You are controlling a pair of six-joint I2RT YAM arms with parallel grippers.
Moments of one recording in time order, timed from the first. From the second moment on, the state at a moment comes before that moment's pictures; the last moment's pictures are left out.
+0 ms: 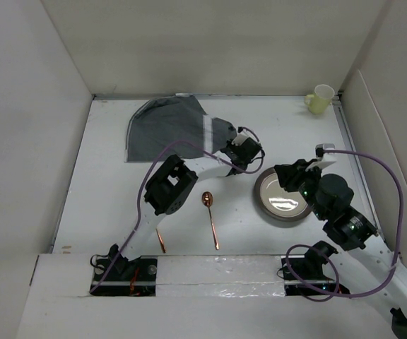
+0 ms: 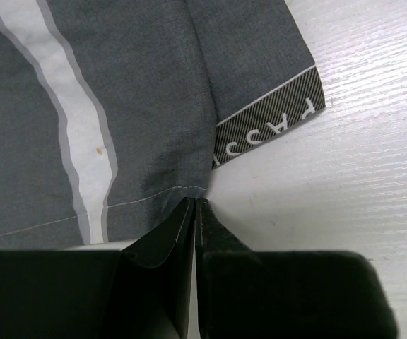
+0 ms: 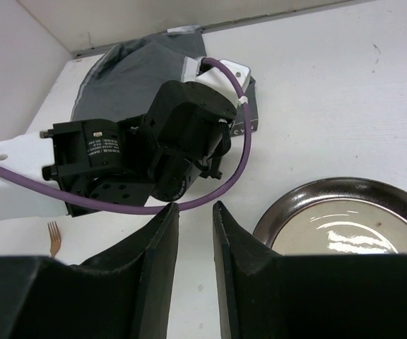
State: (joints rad) left arm -0.88 2.33 1.77 -0.36 -0.73 -0.27; right arm 0.62 0.55 0.66 -0.24 0.29 0.44
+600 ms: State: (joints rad) left arm -0.84 1.75 1.41 -0.30 -0.66 -0.36; right arm 0.56 0.76 0.62 -0.10 0.21 0.46
